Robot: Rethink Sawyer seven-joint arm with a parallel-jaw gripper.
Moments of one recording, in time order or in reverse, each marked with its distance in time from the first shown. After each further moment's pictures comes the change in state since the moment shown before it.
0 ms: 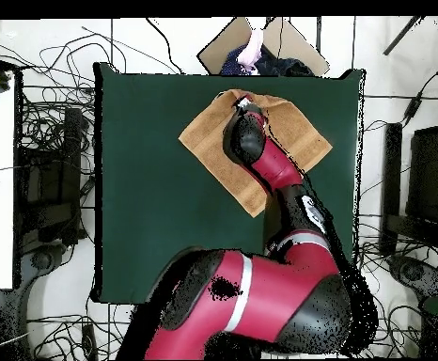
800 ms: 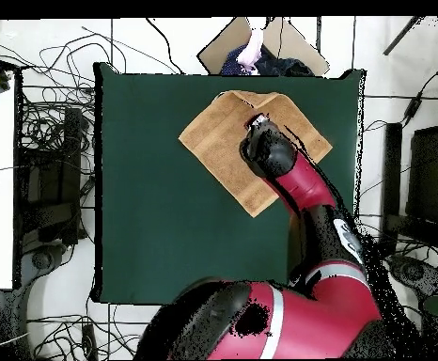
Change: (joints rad) arm -0.077 -0.168 -0.024 0.178 -0.011 0.184 0.000
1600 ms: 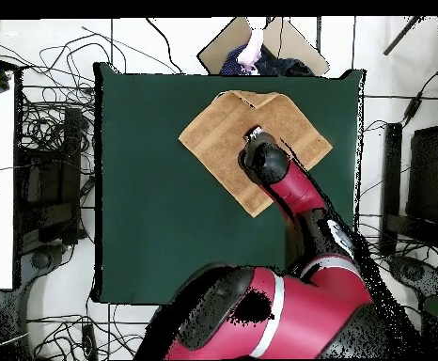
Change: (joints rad) arm -0.001 0.076 0.000 0.003 -0.009 -0.041 0.000
